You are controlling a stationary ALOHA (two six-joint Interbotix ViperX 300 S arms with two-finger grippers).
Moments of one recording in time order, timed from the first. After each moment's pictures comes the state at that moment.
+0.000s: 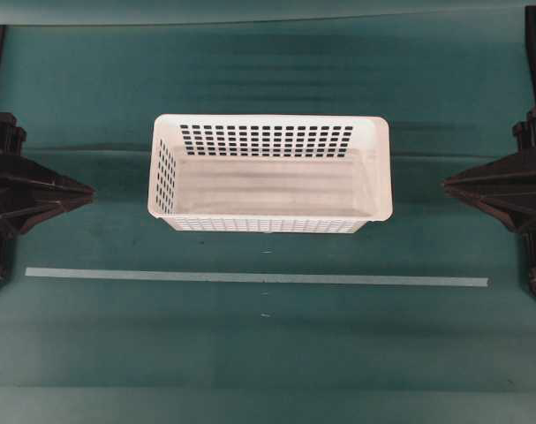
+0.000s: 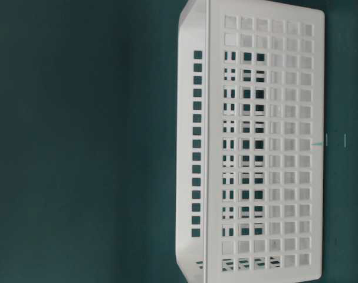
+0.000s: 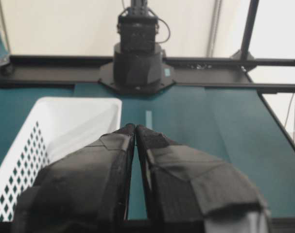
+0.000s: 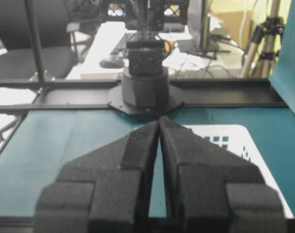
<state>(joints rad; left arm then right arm) 0.00 -0.97 1.17 0.00 -0.29 0.00 0.00 -0.96 1.17 0.00 -0.29 0.00</state>
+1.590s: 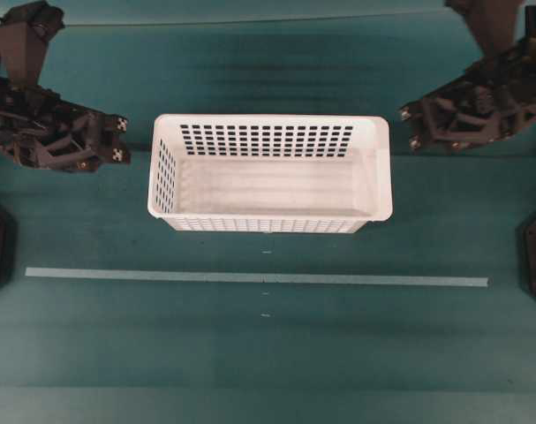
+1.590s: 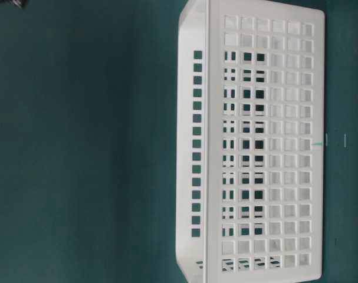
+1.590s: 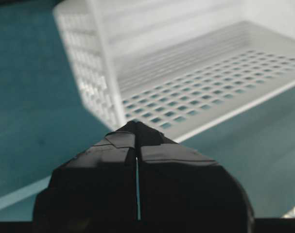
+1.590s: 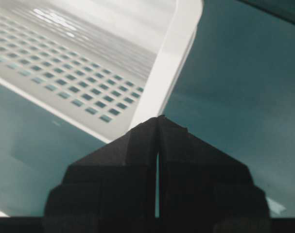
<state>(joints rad) 0.28 -0.54 0.71 0.02 0.71 -1.15 -0.40 -0.41 0.56 0.17 1.01 0.75</state>
